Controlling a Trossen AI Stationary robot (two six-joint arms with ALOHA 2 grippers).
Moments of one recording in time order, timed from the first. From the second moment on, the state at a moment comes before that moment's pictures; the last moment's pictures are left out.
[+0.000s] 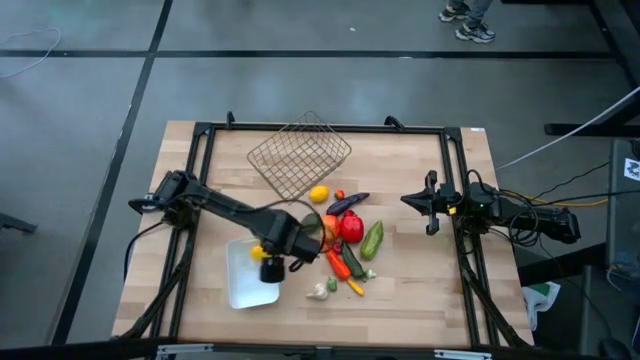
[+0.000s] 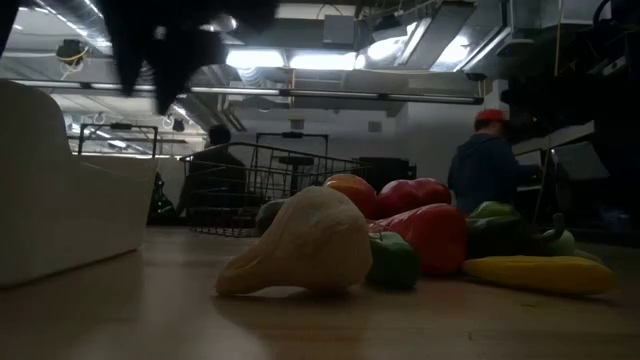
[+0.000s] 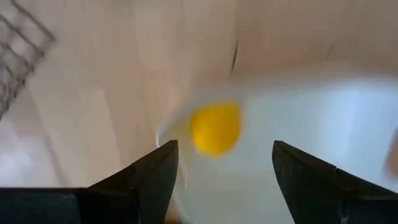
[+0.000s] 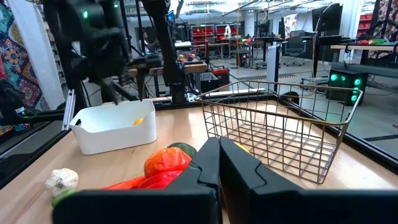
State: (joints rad) left arm -0.30 1.93 1.69 -1.44 -0.01 -0.40; right arm -0.11 0.01 0.01 0.03 -0.04 0.06
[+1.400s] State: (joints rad) left arm -0.14 1.94 1.35 -0.77 -0.28 -0.79; right arm -0.11 0.01 0.01 0.03 -0.04 0.05
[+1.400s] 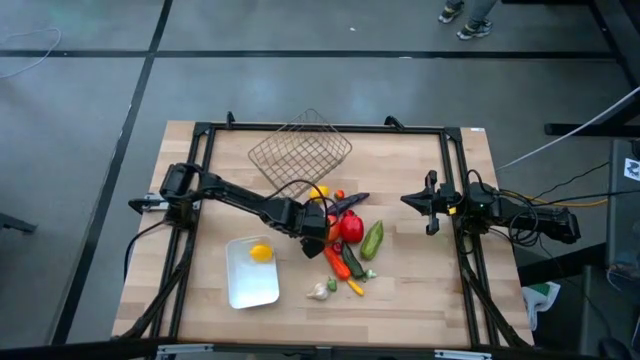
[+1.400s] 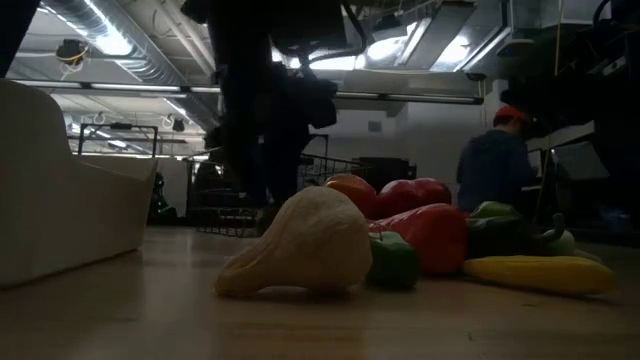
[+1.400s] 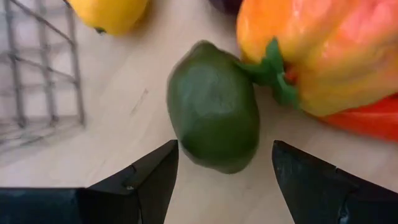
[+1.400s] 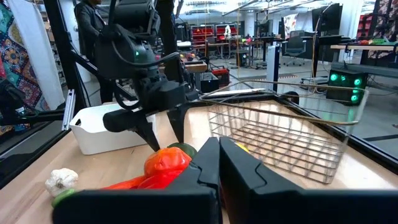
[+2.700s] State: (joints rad) left arm -0.14 1.94 1.25 -0.61 -0.36 -0.79; right arm -0.11 0.01 0.01 0.03 -0.03 0.05
